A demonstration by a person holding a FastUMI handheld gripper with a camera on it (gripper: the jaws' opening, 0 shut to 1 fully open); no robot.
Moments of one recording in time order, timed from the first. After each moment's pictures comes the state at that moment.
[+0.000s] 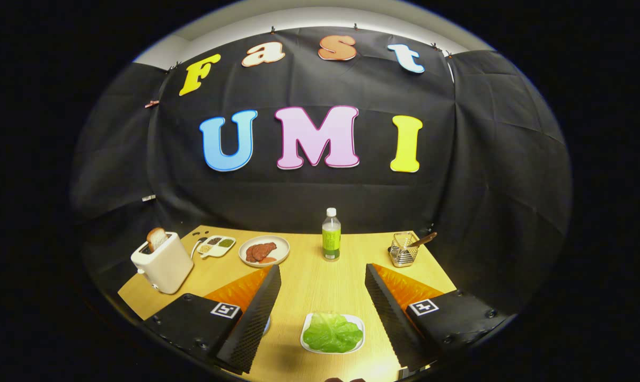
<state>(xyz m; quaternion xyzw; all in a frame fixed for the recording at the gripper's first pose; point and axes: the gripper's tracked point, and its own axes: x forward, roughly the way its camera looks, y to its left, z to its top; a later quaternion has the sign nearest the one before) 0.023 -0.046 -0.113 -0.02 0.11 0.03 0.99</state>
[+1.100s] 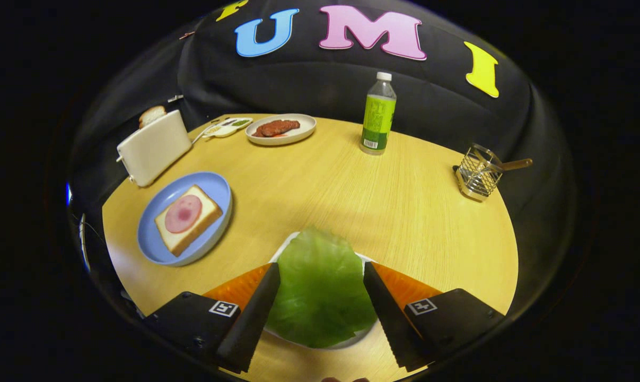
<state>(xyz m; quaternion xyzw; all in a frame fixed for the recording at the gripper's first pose) 0.074 -0.078 -0.369 -0.11 0.36 0.15 0.91</state>
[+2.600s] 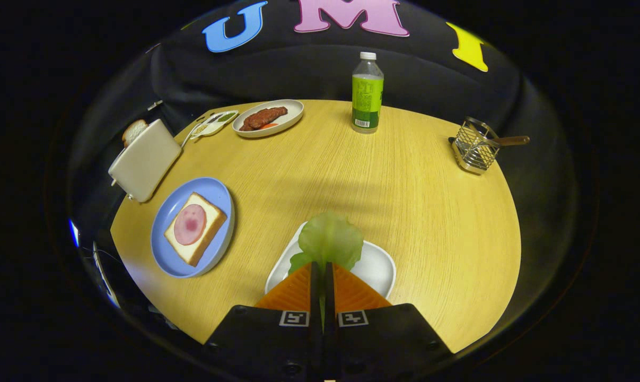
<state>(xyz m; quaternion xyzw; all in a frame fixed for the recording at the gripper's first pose) 0.059 -0.065 -0.321 -0.04 0.41 0.11 0.90</state>
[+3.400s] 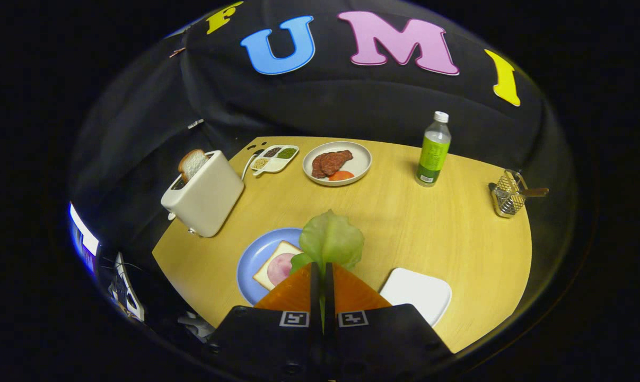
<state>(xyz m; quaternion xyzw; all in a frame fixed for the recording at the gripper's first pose) 0.065 0.095 -0.246 -0.04 0.37 0.21 0.90</state>
